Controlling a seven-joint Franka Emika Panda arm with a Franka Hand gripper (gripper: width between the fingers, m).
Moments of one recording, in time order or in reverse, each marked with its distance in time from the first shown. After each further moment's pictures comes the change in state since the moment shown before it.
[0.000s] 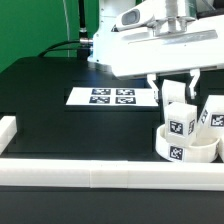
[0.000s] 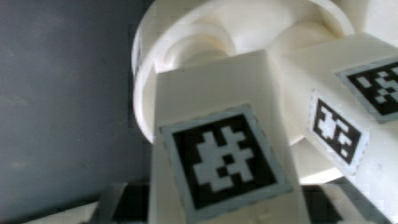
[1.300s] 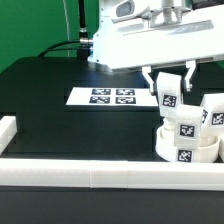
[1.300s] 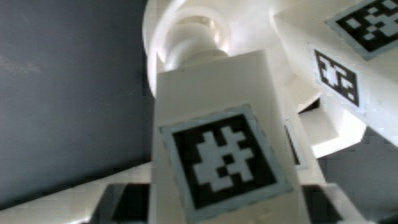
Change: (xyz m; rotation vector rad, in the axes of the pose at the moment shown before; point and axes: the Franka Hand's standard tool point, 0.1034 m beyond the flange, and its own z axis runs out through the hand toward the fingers) arm 0.016 0.006 -0.009 0.002 0.006 0.018
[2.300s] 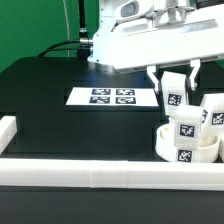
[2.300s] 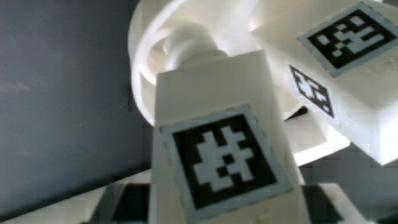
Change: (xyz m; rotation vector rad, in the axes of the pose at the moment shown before) arm -0.007 -0.007 -0.002 0.007 -0.007 0.030
